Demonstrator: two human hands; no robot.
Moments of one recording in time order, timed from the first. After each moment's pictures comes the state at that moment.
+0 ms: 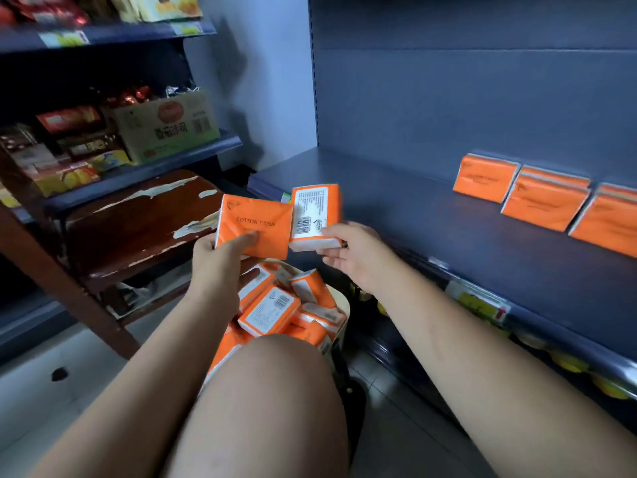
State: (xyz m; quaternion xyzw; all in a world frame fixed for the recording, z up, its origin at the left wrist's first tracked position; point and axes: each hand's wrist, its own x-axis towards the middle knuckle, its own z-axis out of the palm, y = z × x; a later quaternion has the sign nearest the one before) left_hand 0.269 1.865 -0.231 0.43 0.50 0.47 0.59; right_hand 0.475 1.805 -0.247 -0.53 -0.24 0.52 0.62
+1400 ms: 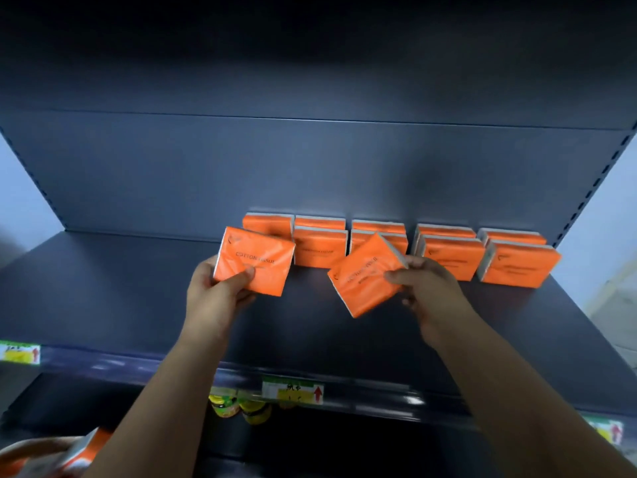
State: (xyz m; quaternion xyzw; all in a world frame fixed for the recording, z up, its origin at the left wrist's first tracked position) left_hand 0.608 1.818 -0.214 0.54 0.27 0.28 0.75; right_hand 0.731 1.554 -0.191 -0.68 0.03 0.13 0.72
